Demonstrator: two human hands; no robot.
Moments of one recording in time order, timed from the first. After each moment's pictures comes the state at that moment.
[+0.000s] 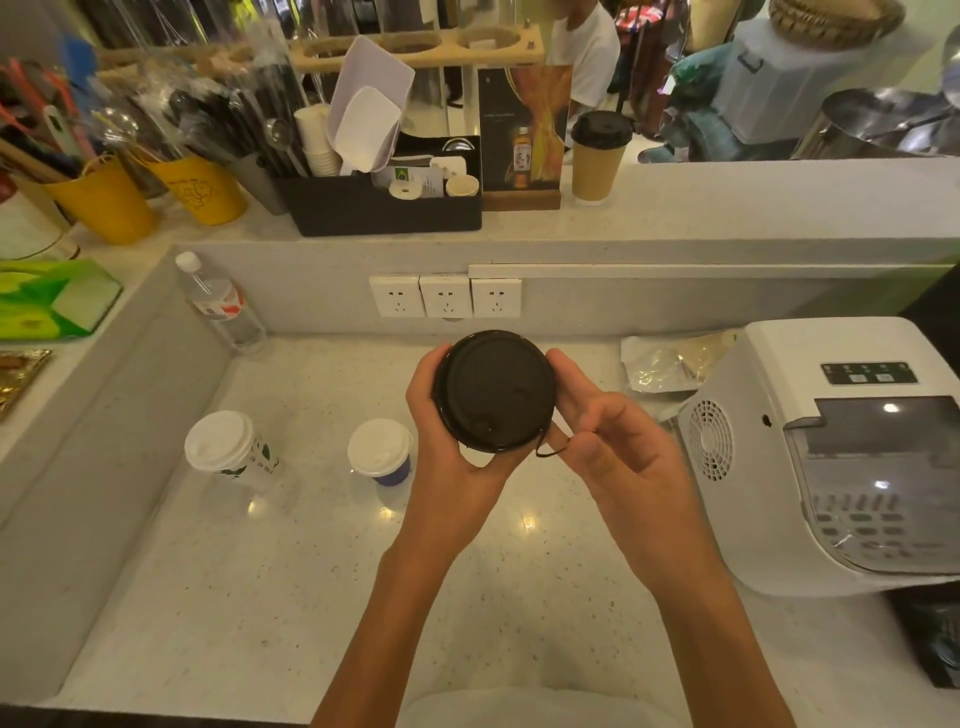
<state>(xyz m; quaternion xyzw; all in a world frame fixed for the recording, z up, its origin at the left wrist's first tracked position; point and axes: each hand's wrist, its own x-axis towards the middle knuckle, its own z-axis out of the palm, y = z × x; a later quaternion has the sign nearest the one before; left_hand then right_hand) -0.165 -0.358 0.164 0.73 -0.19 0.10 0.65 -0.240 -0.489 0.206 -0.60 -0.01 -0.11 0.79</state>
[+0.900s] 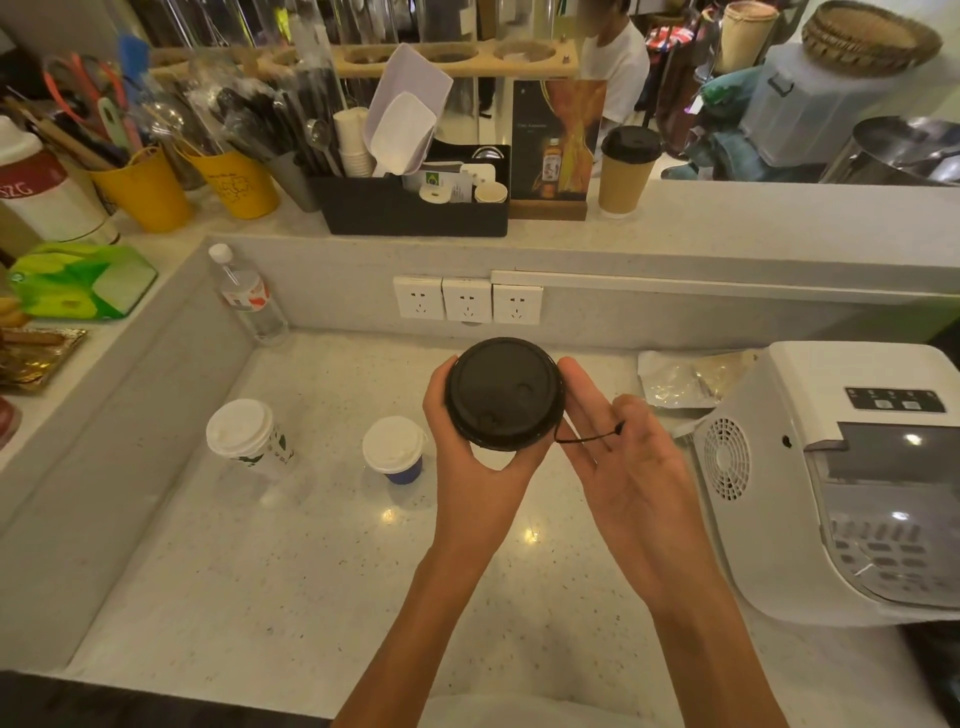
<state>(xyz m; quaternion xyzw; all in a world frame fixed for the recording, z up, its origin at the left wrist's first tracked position) -0.168 -0.368 0.149 0.70 -0.11 0.14 0.69 -0.228 -0.485 0.197 -0.47 0.03 -0.07 0.88</state>
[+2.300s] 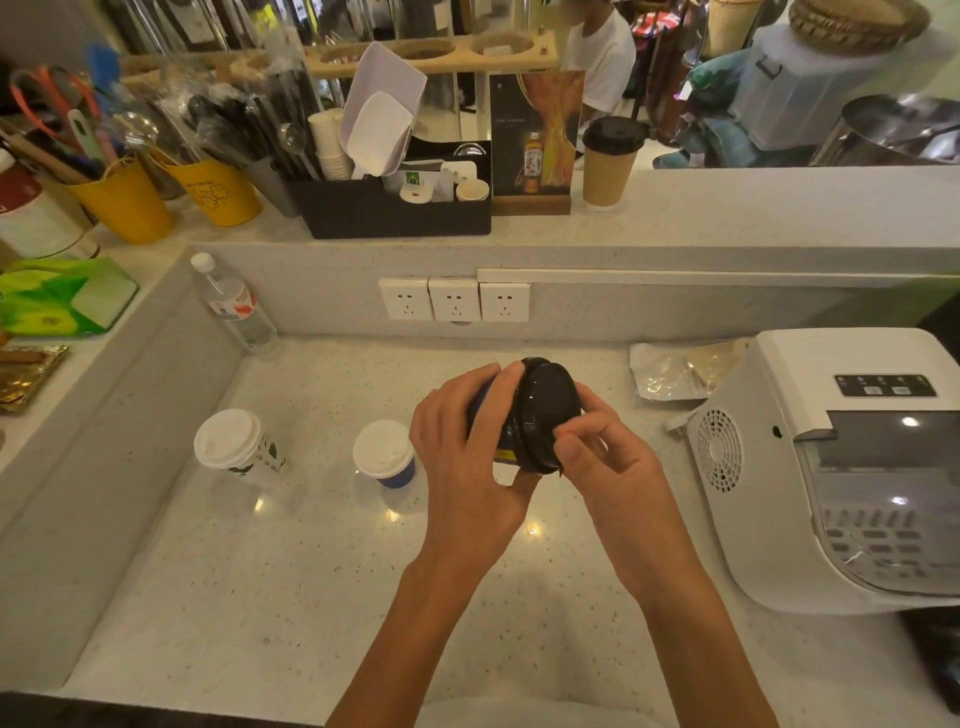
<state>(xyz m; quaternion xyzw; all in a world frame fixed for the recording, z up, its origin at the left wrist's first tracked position) -0.174 -0.369 0.165 0.85 -0.24 0.26 0.38 -0.231 -0.491 0.181 -0.64 0.12 -0.09 0.75</state>
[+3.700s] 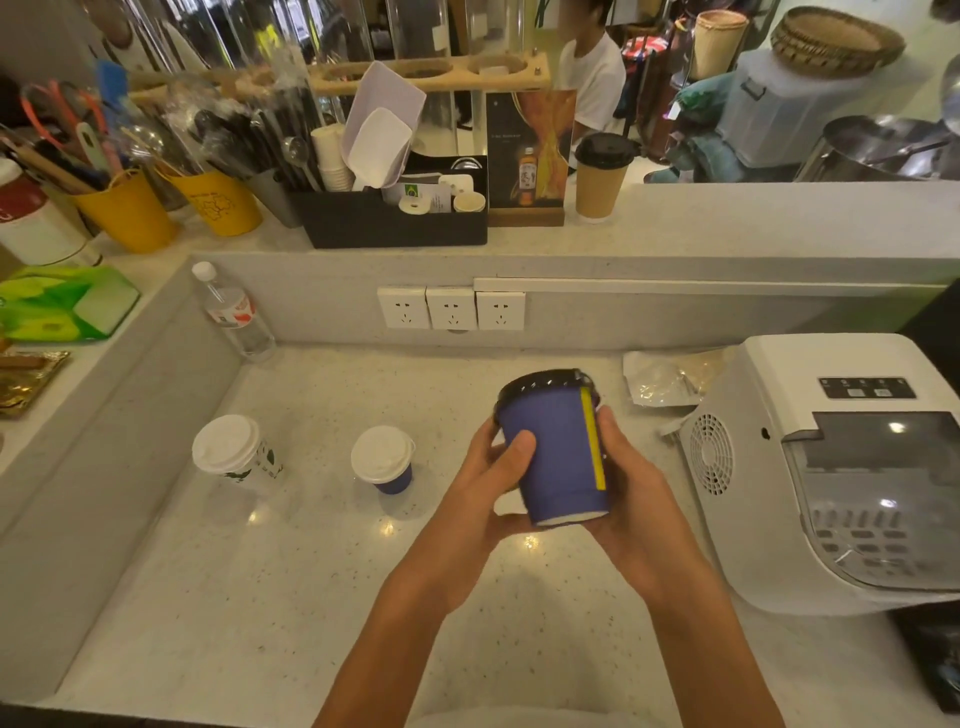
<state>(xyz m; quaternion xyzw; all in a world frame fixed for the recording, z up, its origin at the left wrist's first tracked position) -0.189 -0.356 0.164 0.59 -0.05 -0.29 0.75 -0.233 -0.503 0.169 -0.48 0.20 0.02 0.85</state>
